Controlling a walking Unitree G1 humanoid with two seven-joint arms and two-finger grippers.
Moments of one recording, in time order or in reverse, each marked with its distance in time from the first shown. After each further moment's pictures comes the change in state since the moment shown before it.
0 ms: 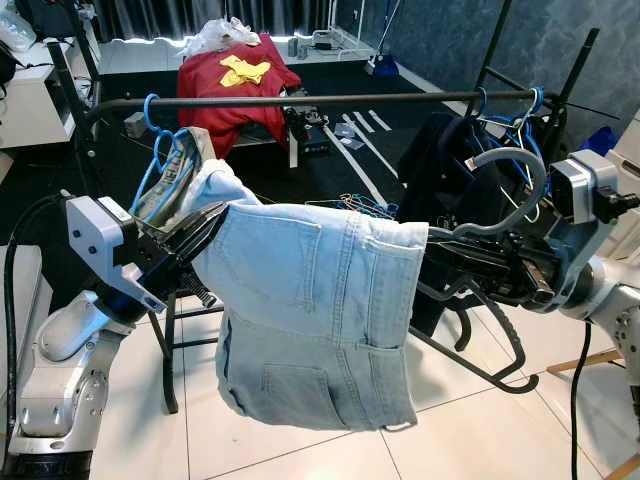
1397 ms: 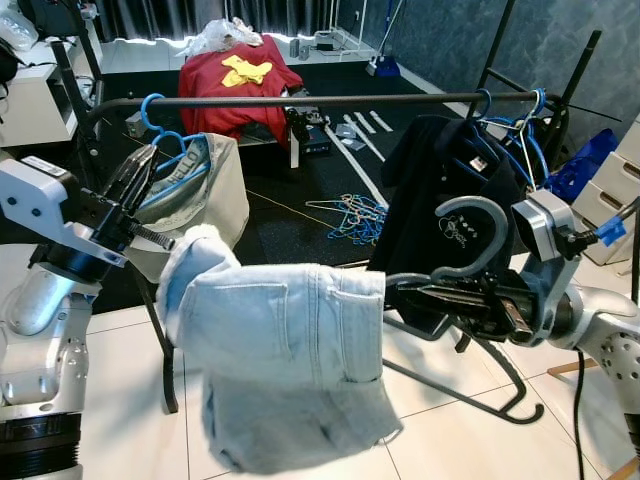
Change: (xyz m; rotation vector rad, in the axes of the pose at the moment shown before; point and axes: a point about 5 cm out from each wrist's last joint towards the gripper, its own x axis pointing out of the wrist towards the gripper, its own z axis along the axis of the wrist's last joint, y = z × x) left arm -0.001 0.053 0.023 0.154 -0.096 0.289; right arm 0.005 0.003 -0.026 0.021 0.081 -0.026
